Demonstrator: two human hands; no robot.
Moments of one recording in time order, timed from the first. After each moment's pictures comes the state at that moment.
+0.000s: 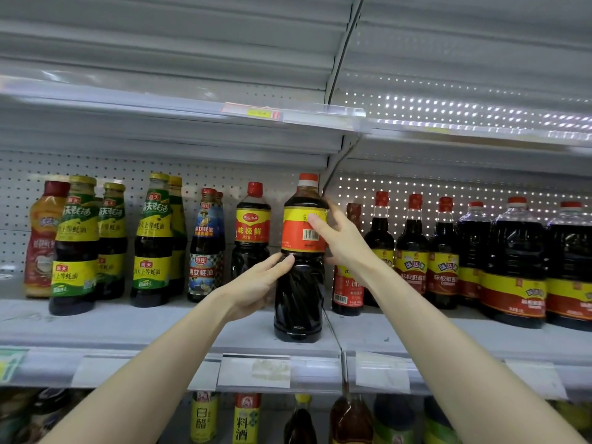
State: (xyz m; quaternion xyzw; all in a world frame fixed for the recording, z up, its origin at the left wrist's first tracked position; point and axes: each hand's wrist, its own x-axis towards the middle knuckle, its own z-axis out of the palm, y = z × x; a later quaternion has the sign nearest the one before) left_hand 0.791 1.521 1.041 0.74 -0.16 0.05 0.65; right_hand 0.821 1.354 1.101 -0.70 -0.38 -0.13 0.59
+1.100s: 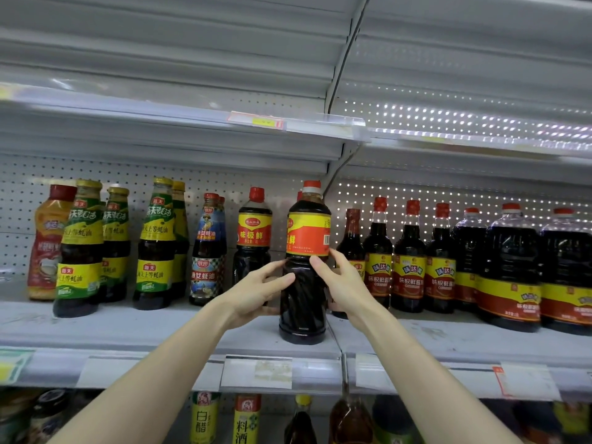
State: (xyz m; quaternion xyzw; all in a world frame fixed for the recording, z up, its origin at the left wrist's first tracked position) left_hand 0.782 1.526 1.035 0.72 -0.14 0.05 0.68; right_hand 0.818 1.348 1.048 -0.73 -0.27 -0.09 0.63
